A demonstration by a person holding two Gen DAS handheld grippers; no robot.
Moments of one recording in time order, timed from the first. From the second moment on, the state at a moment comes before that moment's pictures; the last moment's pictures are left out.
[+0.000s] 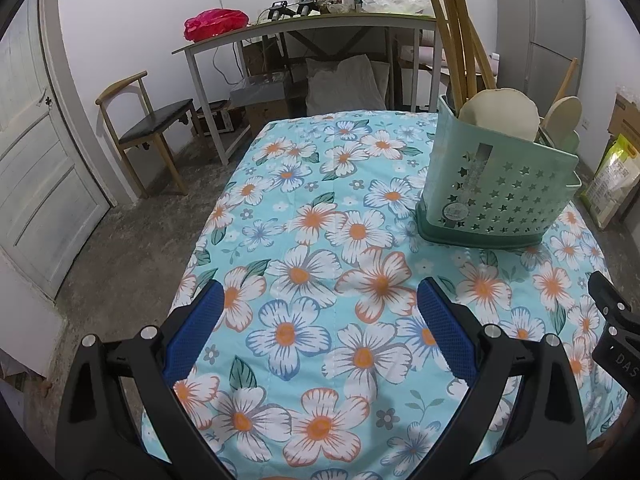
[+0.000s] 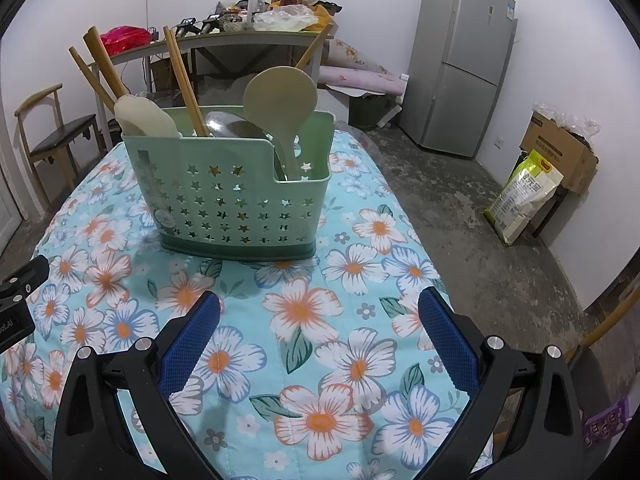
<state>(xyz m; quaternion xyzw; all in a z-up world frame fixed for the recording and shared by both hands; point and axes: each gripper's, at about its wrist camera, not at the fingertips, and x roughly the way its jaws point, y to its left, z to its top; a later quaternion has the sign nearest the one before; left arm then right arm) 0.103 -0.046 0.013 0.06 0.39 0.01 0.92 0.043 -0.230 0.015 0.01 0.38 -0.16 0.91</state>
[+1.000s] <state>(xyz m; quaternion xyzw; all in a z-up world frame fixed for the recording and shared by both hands) 0.103 -0.042 0.011 0.06 0.39 0.01 0.92 0.043 -0.229 0.016 0.00 0.38 -0.16 0.91</state>
